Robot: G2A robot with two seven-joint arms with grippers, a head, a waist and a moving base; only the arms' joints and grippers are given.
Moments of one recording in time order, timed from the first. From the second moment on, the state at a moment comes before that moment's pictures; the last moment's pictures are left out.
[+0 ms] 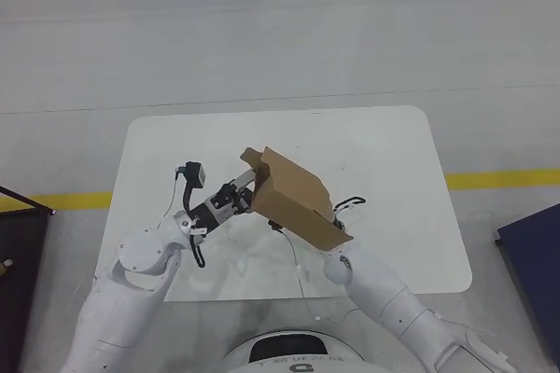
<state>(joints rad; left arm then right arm) 1.49 -1.13 -1.25 -1.82 -0.30 0.03 -0.59 -1.30 -1.33 0.85 -1.25 2.05 0.66 1.16</state>
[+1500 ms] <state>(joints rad) 1.59 -1.11 -1.33 -2.00 -0.30 0.02 -0.58 -1.25 -1.32 0.76 -1.21 2.08 0.59 1.23</state>
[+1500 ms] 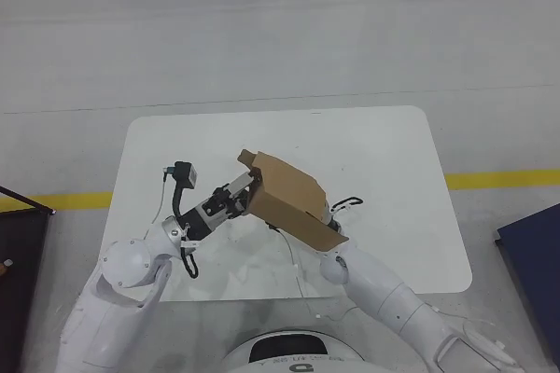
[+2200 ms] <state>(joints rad) 1.68 -1.11 -1.46 -2.05 -0.61 -0.02 -0.52 -1.24 -1.31 0.77 -1.16 2.05 0.56 1.26</state>
